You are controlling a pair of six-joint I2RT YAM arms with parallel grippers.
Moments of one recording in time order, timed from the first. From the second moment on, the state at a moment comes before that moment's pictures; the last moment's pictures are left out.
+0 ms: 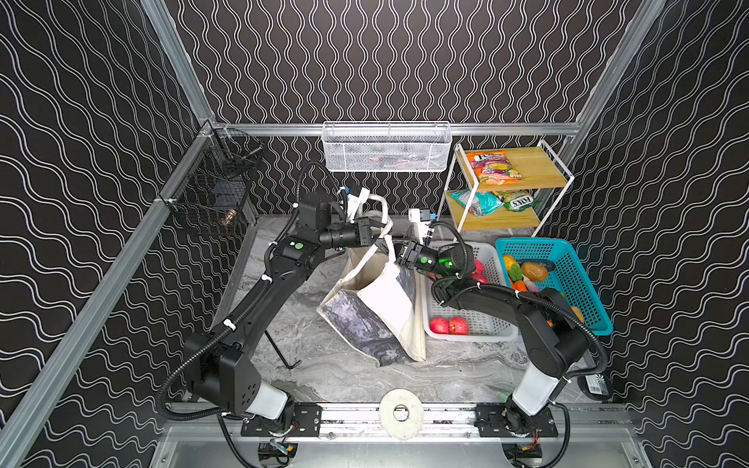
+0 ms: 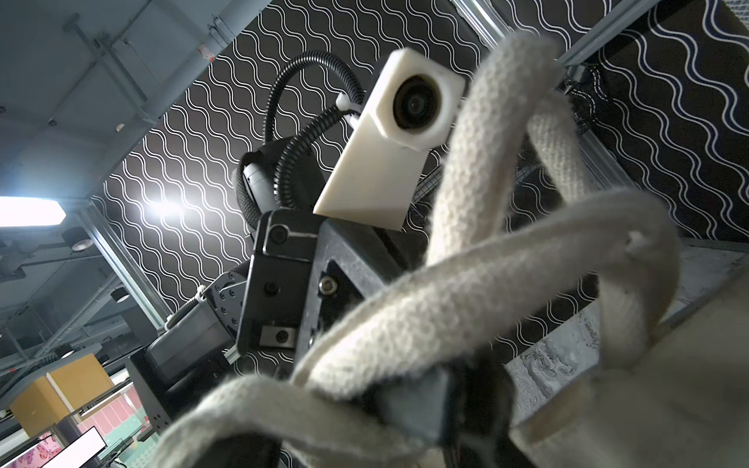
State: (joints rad) left arm -0.38 1.48 1.42 -0.25 0.80 -0.59; right arm 0.62 1.76 1.05 1.25 -0.74 1.10
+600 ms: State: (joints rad) left arm -0.37 1.47 1.49 -0.43 0.76 -0.50; right arm 0.62 1.67 0.96 1.15 -0.76 0.98
